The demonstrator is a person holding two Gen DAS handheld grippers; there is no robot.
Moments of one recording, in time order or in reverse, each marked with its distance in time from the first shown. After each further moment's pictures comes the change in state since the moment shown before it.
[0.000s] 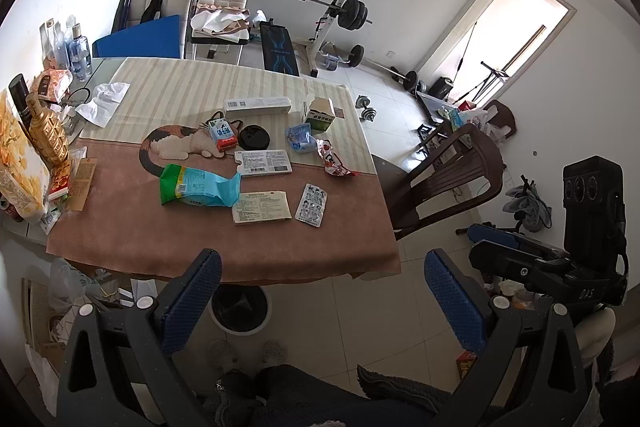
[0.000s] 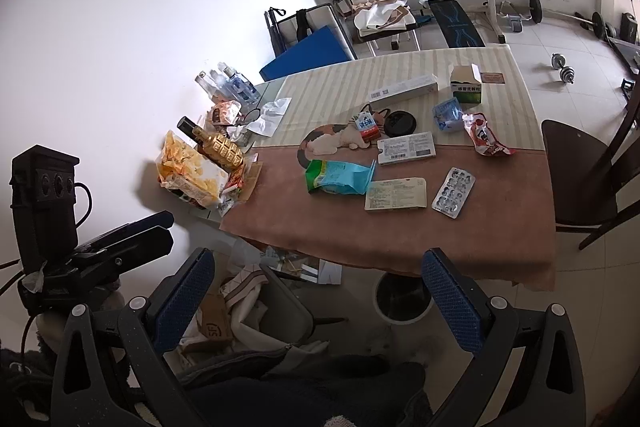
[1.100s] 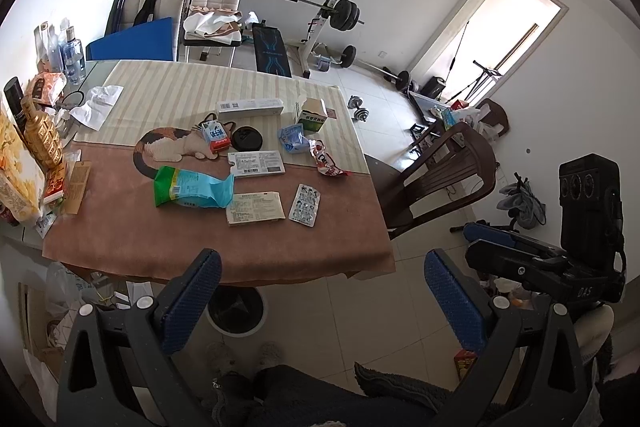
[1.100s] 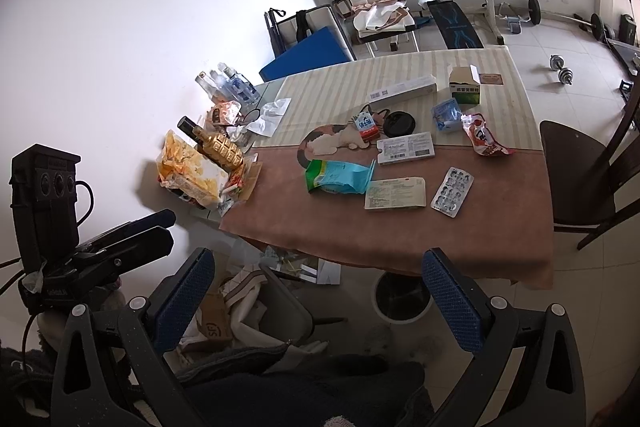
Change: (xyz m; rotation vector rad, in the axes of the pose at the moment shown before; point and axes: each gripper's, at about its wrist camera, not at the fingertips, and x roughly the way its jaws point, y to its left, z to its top) left arm -0.004 -0.003 0.005 0.018 0.002 -0.021; right arm -0.009 0.002 0.000 0.000 -0.005 -0.003
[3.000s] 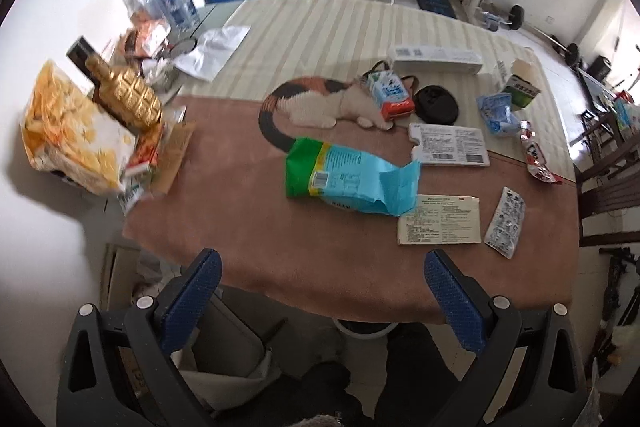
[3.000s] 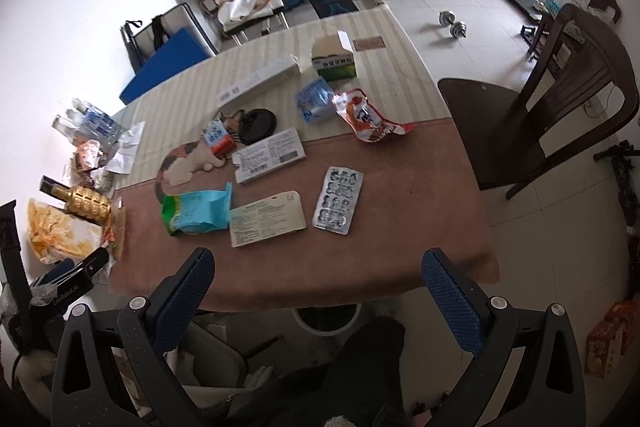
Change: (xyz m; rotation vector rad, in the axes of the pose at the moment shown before) left arm 0.194 0.126 0.030 -0.185 0.185 0.632; right arm 0.150 -0.150 0.063 0.273 0.071 -0.402
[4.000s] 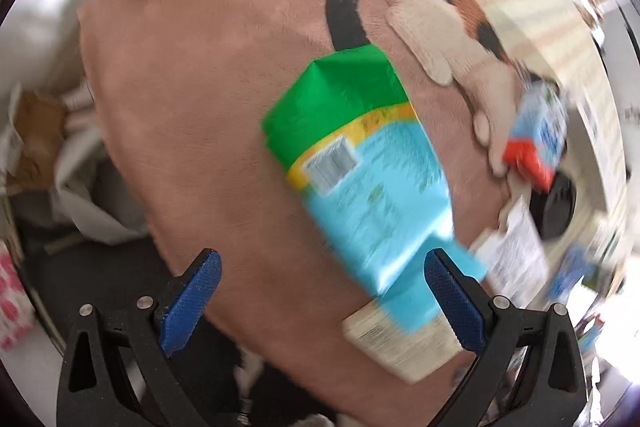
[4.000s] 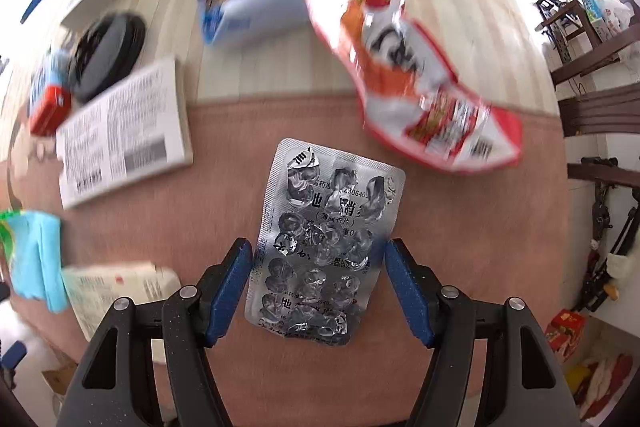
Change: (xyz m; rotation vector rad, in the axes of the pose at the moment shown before) left arm 0.184 0.018 0.035 -0.829 0.425 -0.043; right arm 0.302 -0.012 0.062 -0.120 0.295 -0.213
